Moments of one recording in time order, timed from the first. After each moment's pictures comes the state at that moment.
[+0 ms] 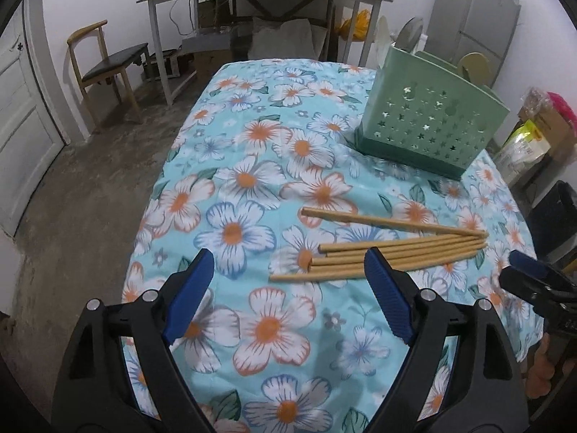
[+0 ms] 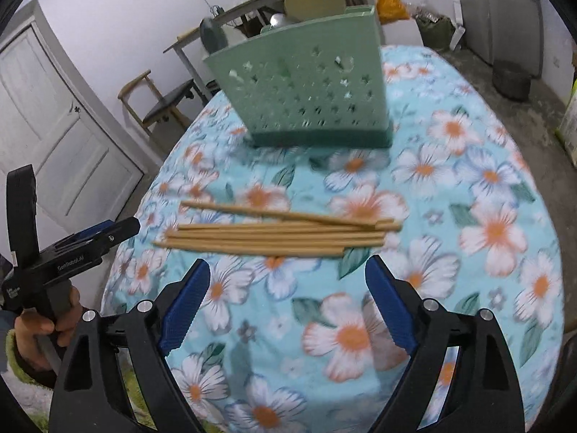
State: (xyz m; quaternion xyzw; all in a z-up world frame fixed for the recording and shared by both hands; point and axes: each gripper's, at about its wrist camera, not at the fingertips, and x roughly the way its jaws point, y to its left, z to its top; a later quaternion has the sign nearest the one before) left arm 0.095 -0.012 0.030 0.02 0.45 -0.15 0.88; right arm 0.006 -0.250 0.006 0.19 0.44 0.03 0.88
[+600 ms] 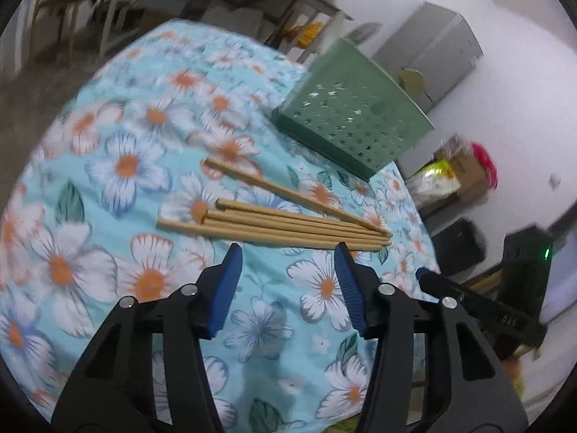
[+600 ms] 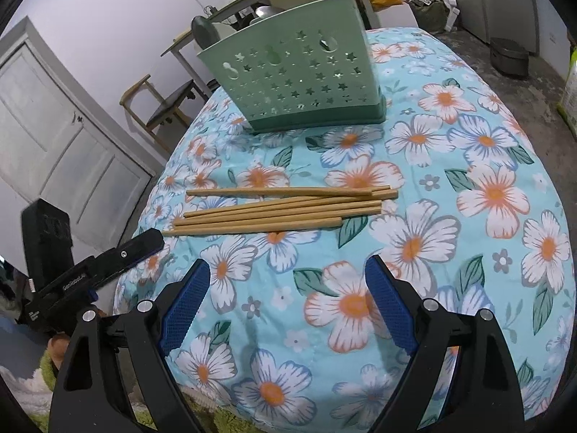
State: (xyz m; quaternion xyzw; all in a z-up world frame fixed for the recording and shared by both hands) left arm 0.079 -0.008 -0.008 -0.18 0.46 -0.30 0.82; right arm -0.010 -0.261 0.003 0.23 0.45 0.03 0.86
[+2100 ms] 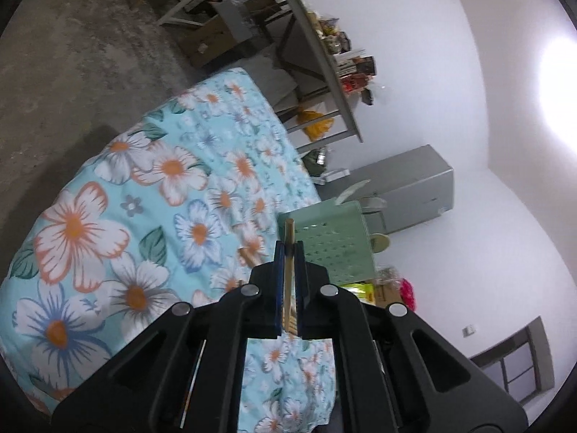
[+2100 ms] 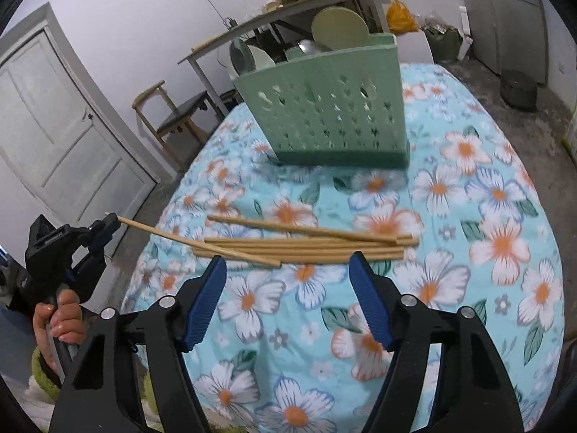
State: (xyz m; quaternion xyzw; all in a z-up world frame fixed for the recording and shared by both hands) left arm 0.095 0.116 0.004 -0.47 0.36 -0.27 0.76; right arm 0.007 -0.240 0.041 0.19 0.41 0.05 0.89
